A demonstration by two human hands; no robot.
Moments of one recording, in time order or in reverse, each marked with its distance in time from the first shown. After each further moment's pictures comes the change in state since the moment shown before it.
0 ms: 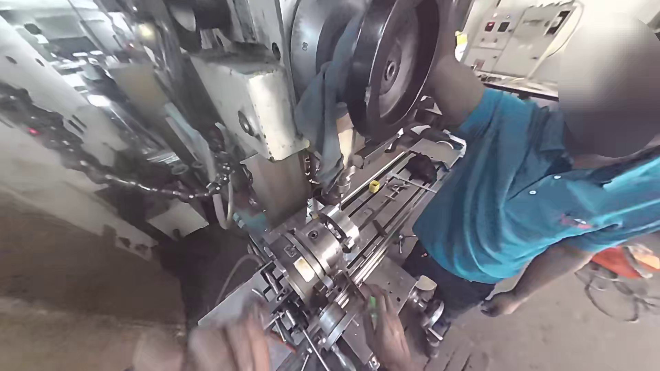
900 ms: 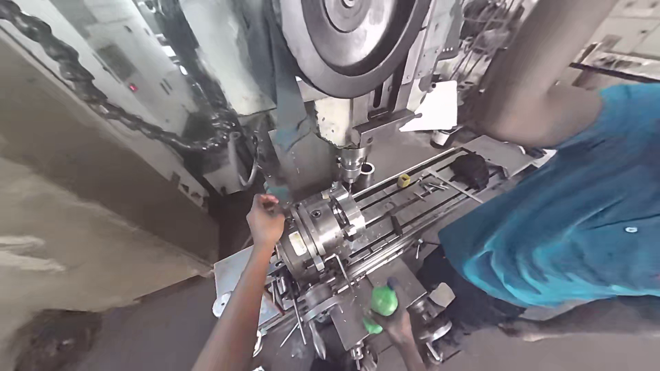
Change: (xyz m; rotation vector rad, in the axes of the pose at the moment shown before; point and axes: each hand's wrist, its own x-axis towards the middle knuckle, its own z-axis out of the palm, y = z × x) left_hand 0.030 -0.141 -0.128 1.701 0.256 -0.520; right_hand -0.008 0.166 0.014 0.414 -0.315 0.434
